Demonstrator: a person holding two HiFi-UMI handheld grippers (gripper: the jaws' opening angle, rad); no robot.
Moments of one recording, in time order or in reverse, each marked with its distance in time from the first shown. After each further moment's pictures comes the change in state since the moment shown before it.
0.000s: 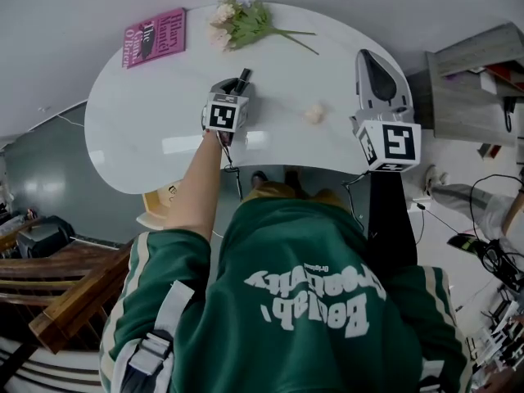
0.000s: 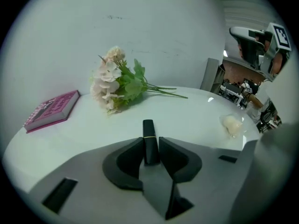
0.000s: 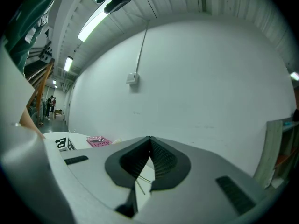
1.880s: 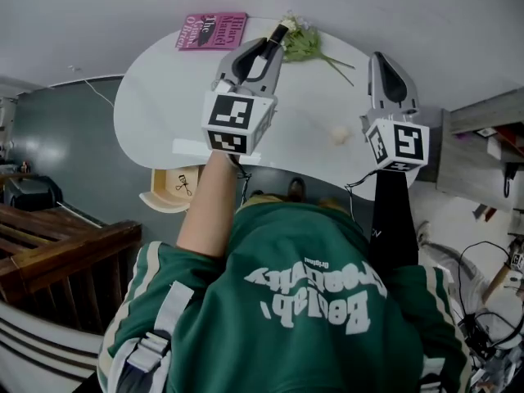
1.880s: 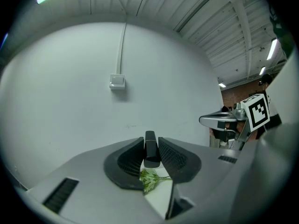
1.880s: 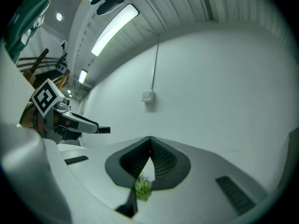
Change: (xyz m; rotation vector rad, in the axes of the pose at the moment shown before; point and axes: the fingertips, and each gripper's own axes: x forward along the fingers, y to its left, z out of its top) left arm -0.260 -0.022 0.215 0.054 -0.720 0.174; right arm 0.025 0.059 0.083 -0.027 -0.170 0.149
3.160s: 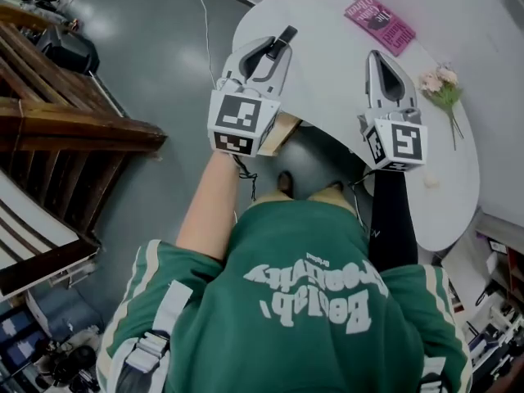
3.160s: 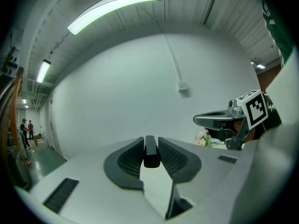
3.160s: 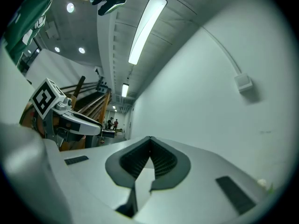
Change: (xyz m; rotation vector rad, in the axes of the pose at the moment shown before) left arm -0.332 0.226 -0.031 0.014 0.083 0.520; right arm 0.076 0.407 0.046 0.045 -0.075 0.590
